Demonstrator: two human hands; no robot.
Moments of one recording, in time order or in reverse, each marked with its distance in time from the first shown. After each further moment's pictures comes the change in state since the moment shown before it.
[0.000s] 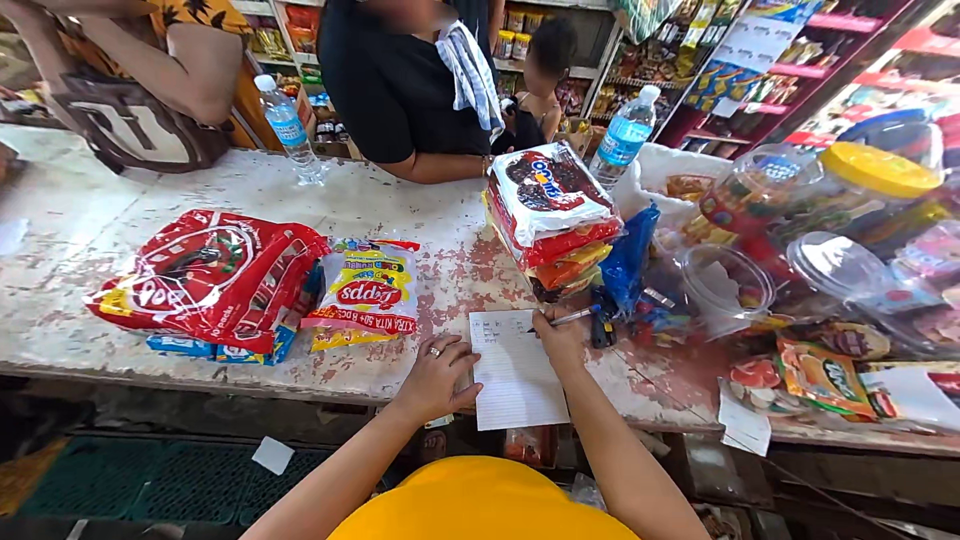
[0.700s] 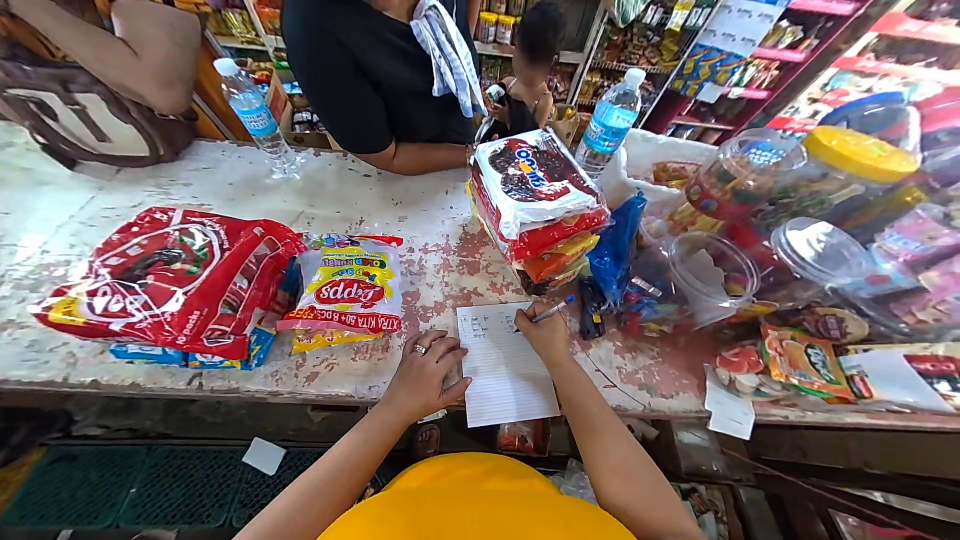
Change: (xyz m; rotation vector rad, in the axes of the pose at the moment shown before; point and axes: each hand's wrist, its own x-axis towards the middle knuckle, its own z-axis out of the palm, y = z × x) left_hand 0.001 0.000 0.002 0.021 0.014 -0.026; right_hand 0.002 -0.002 -0.005 -0.217 -0.130 -0.015
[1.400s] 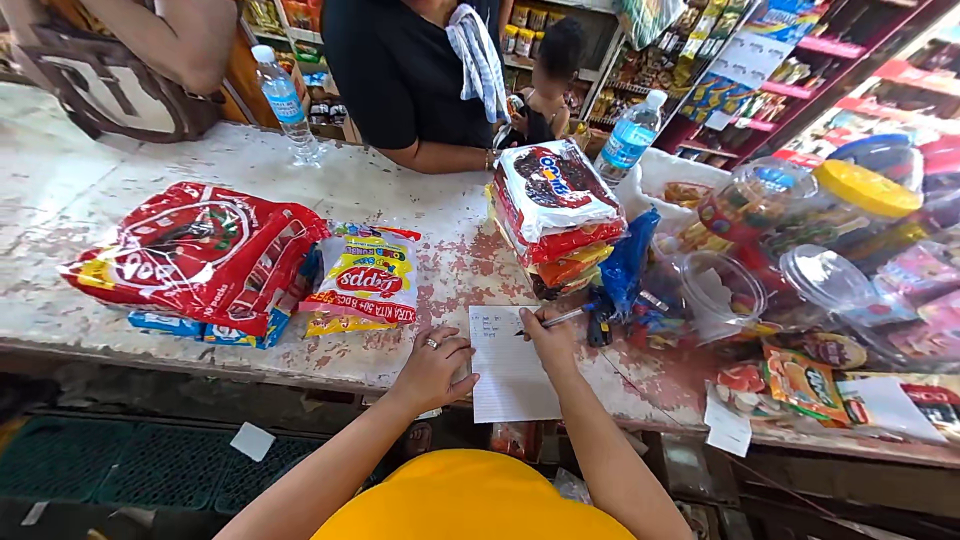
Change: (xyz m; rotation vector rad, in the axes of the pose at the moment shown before) left_hand -0.004 -0.002 0.001 -0.019 0.060 0.023; right_hand -0.014 -0.021 0.009 0.294 0.004 -0.024
